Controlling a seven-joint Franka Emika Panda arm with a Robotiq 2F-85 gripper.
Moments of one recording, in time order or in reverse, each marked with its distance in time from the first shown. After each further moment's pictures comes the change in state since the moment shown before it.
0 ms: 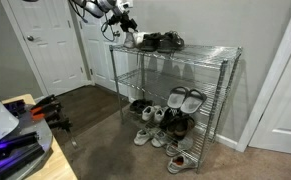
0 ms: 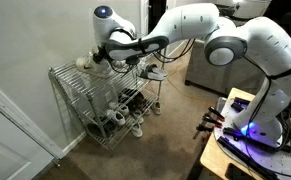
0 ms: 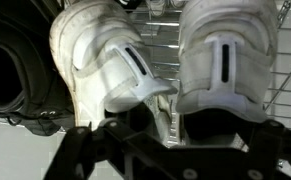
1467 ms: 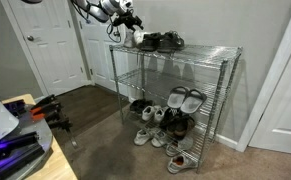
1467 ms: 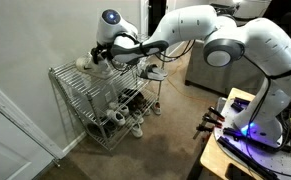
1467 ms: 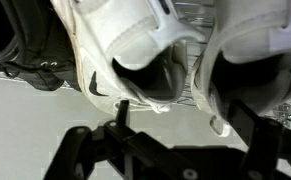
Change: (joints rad) arm 0.024 0.008 -0.117 -0.056 -0.035 0.276 0.057
